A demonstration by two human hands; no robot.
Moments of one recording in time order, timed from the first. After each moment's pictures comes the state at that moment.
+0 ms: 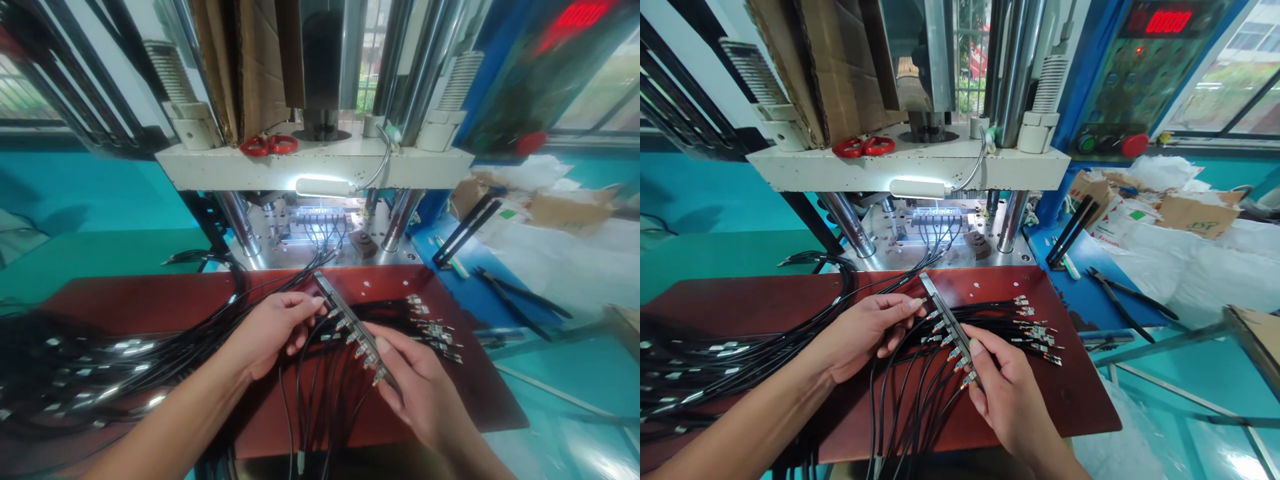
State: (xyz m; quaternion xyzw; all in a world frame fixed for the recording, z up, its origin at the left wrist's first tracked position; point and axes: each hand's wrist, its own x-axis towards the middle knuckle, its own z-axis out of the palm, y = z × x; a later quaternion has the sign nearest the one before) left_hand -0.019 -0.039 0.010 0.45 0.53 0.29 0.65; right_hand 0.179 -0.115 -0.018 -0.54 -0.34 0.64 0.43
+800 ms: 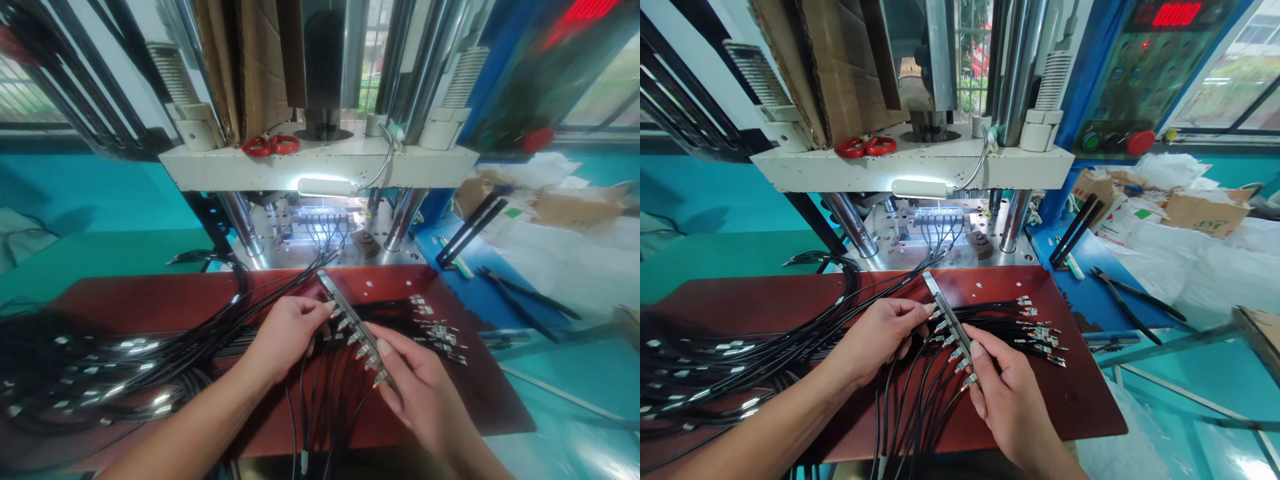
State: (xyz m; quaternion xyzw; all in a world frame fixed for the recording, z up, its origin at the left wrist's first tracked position) left_hand -0.003 -0.045 0.002 0.53 0.61 0.25 0.54; right_hand 0.177 -0.116 -0.018 -0.56 -0.37 0.60 0.43
